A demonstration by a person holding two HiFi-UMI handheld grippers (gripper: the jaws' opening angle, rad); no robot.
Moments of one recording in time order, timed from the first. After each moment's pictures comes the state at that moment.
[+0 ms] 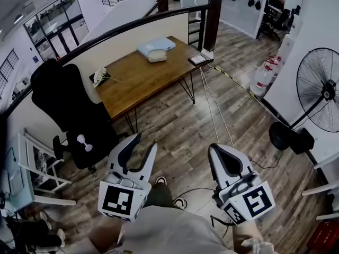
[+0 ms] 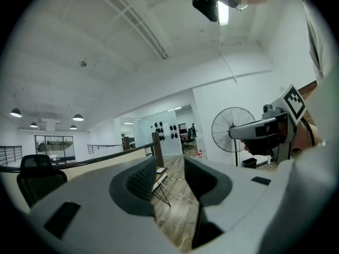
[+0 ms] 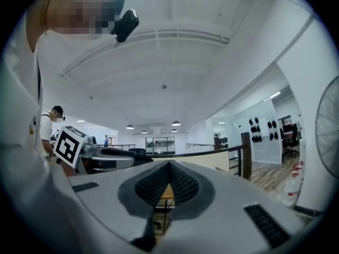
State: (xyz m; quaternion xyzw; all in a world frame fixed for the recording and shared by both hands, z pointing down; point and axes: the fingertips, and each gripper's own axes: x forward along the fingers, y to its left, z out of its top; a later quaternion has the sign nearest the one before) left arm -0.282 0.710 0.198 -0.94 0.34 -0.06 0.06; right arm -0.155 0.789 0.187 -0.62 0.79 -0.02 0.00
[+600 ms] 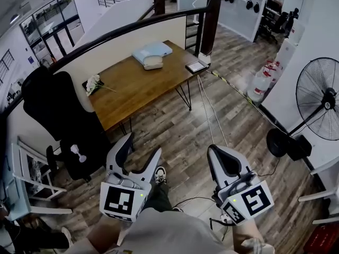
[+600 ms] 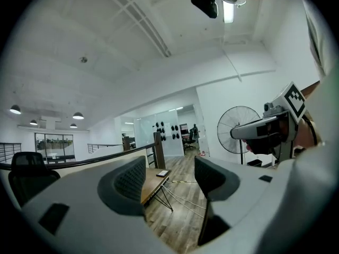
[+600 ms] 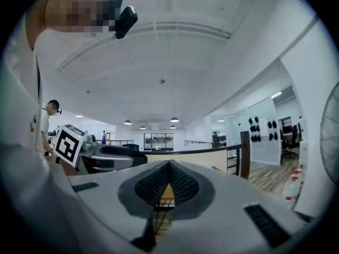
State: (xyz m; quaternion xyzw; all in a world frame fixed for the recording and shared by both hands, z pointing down) left arm -0.246 0.622 0.209 -0.94 0.34 -0.05 0.04; right arm -0.118 0.703 0.197 -0.62 0.78 -0.02 -0.02
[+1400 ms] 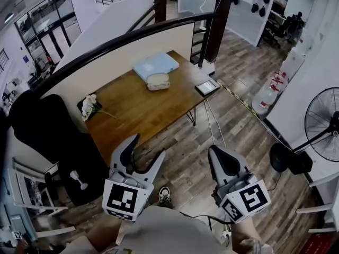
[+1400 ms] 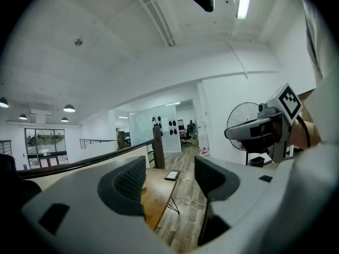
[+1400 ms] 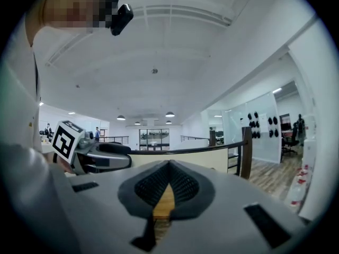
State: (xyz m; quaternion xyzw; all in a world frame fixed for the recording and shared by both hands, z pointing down) left arm -0.210 0.364 0.211 -0.95 0.30 -0.07 0.03; right arm -0.087 0.439 0.200 -0.64 0.77 -0.05 -0.04
